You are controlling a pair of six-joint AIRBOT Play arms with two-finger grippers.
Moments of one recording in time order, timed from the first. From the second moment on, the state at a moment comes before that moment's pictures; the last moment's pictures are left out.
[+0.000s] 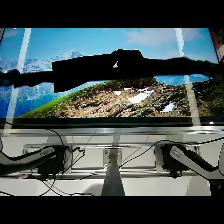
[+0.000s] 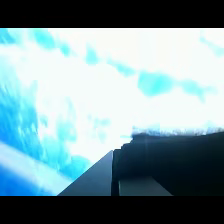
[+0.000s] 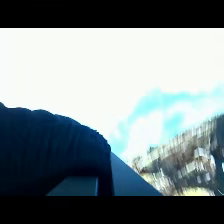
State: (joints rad) left arm 0.47 -1.34 1.25 1.61 -0.95 -1.59; right arm -0.39 -1.14 1.06 -1.36 0.70 1.44
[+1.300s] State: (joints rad) left arm 0.54 -1.42 0.95 1.82 -1.07 -1.40; right arm -0.55 -1.10 0.70 -1.36 1.21 1.30
